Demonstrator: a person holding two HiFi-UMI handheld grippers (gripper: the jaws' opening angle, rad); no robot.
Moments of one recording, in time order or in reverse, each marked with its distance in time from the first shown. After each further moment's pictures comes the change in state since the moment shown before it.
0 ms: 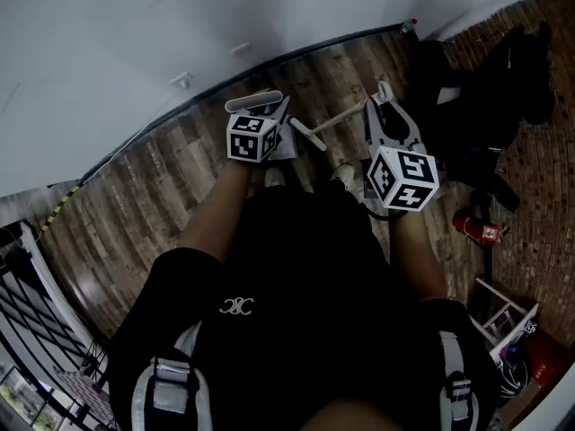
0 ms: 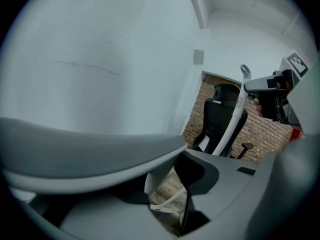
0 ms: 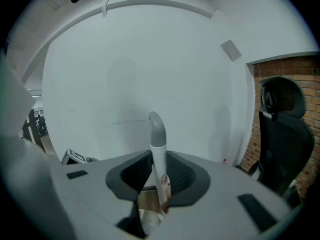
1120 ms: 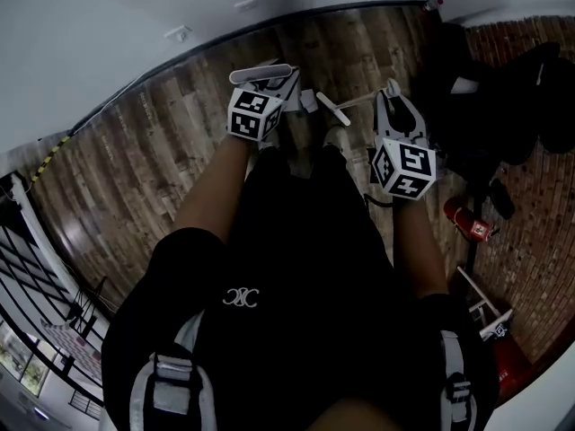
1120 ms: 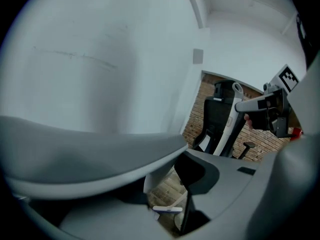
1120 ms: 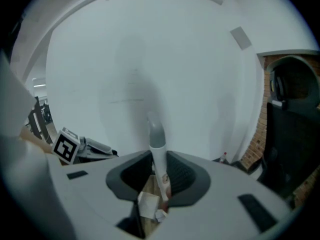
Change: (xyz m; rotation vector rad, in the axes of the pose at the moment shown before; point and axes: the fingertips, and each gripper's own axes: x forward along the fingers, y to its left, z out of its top) left arm 0.030 -0.009 -0.021 0.004 -0.028 -0.005; right arm 0.036 -0.042 -0.069 -0.085 0.132 0.036
